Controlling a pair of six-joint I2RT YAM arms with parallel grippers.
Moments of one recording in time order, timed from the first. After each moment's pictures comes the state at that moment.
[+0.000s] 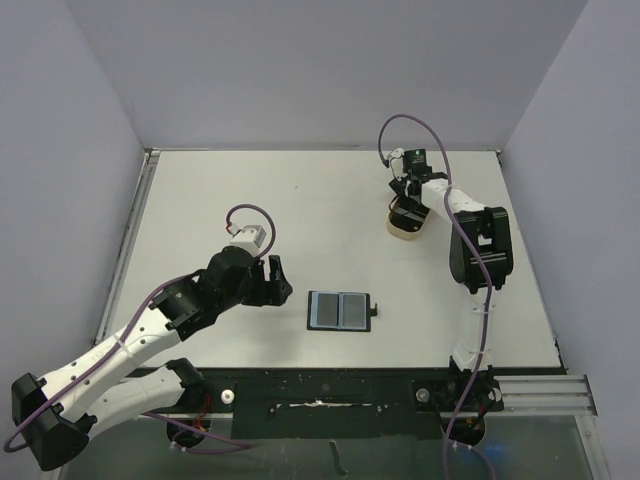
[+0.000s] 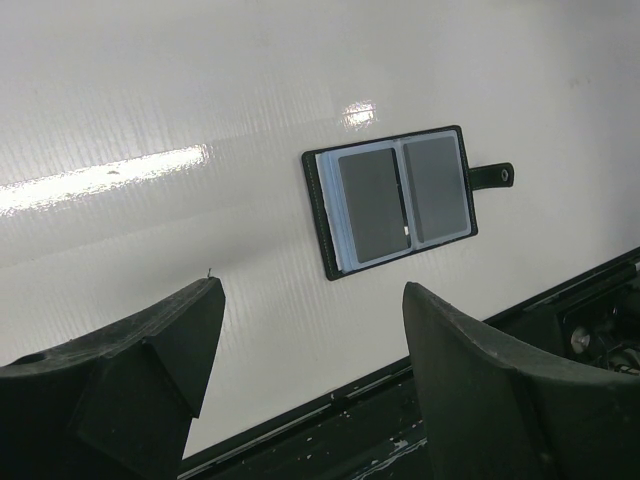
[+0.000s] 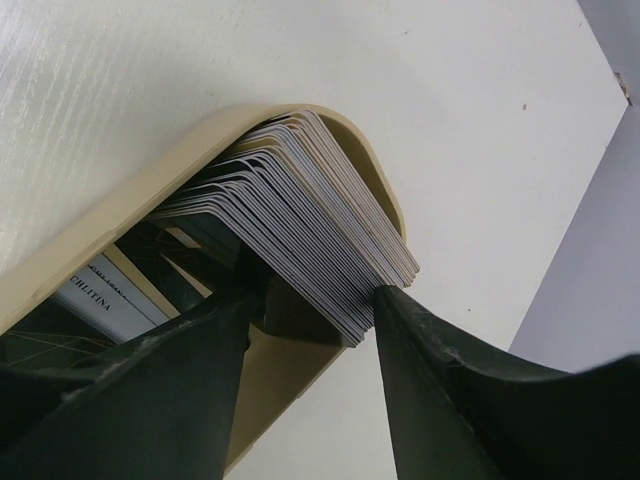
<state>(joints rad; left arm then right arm) -0.80 0.91 0.79 -0.56 -0.15 -0.65 0.17 2.15 1.64 -0.35 0.31 -0.59</state>
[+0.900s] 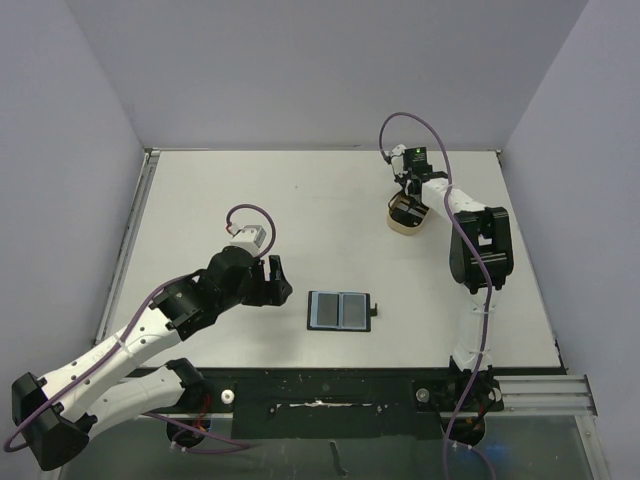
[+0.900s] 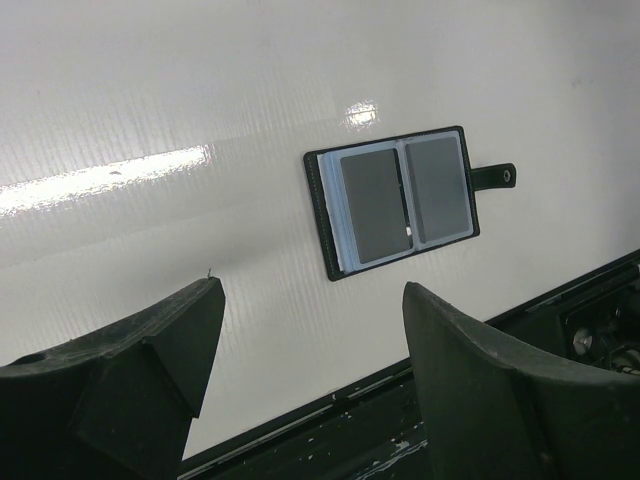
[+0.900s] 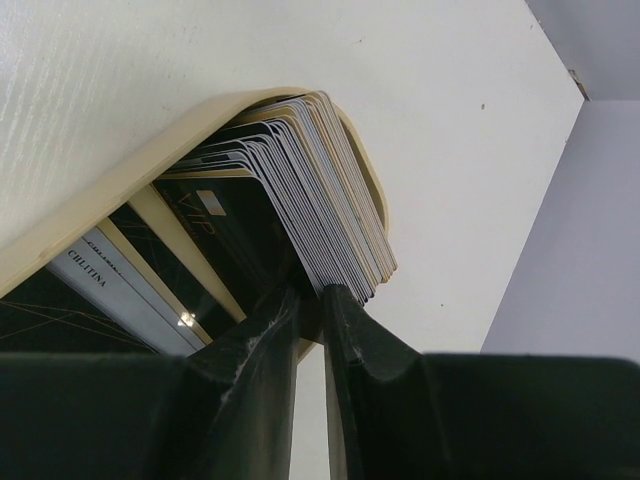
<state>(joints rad) -0.80 0.91 0.79 -0.56 -0.15 -0.65 0.17 2.15 1.64 -0.32 0.36 -0.60</state>
